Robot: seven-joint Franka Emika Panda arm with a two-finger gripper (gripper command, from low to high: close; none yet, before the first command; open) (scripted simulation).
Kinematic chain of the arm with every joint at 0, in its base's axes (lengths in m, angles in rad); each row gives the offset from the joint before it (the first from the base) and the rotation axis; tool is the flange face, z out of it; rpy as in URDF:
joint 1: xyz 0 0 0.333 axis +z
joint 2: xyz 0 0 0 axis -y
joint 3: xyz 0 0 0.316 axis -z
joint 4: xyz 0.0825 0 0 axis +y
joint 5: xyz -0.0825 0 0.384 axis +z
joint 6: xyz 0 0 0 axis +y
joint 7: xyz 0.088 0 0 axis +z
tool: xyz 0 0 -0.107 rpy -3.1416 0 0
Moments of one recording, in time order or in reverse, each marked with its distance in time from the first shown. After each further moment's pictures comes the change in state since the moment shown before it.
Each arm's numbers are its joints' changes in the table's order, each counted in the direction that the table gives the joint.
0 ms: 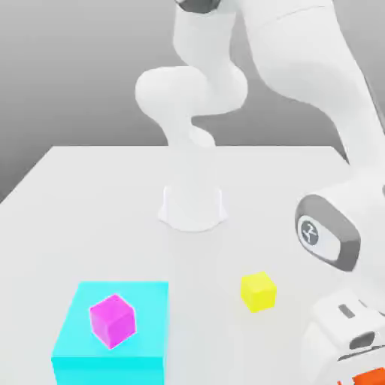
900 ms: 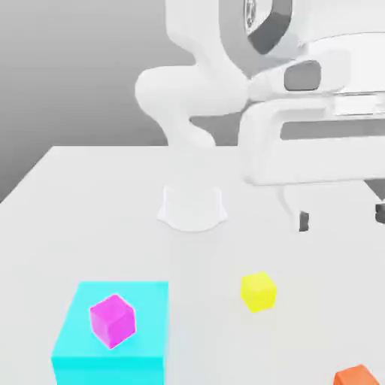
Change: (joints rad) arm -0.093 0.381 -0.006 0.040 0.061 0.084 0.084
